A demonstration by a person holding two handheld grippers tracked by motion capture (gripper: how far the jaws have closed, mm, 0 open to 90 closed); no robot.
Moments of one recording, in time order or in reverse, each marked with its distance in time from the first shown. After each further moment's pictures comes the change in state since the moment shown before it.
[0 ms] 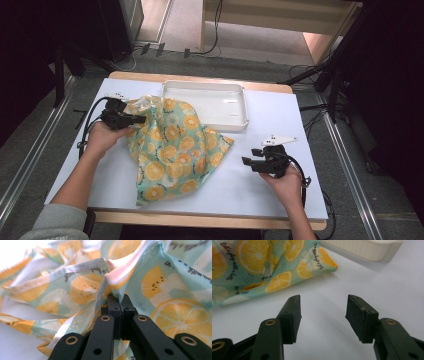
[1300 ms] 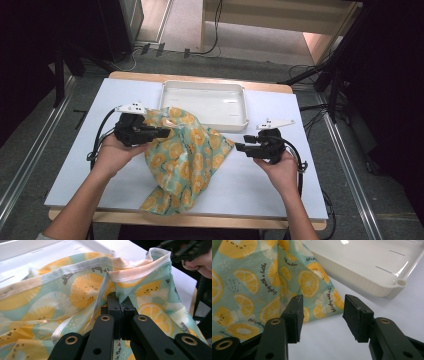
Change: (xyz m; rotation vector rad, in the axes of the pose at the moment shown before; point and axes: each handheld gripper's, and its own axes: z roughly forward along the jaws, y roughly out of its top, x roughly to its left) left arm -0.135 0.011 -0.034 -0.066 -0.180 0.187; right arm 0.011 0.051 -0.009 -0.040 0.056 -0.017
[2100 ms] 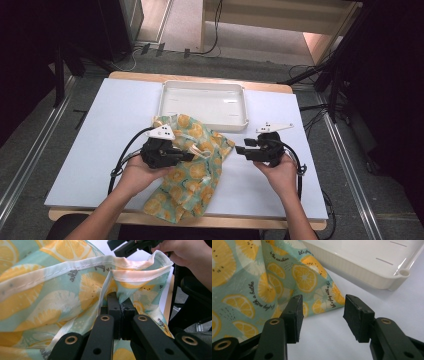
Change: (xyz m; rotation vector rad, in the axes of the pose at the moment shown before) left arm -0.055 -0.018 0.049 0.040 -0.124 0.055; right arm -0.002 -0.011 0.006 0.014 -0.010 0.007
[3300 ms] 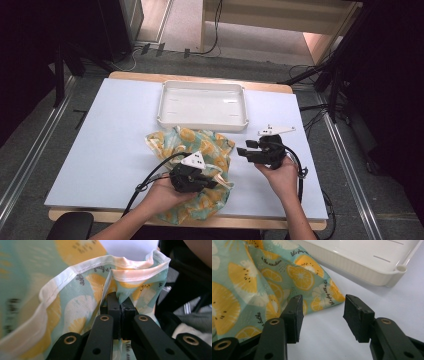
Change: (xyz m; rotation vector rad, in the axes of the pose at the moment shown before) left arm -0.047 -0.024 0.071 0.131 -0.112 0.088; right arm -0.001 -0.008 -0.002 -0.012 -0.008 0.010
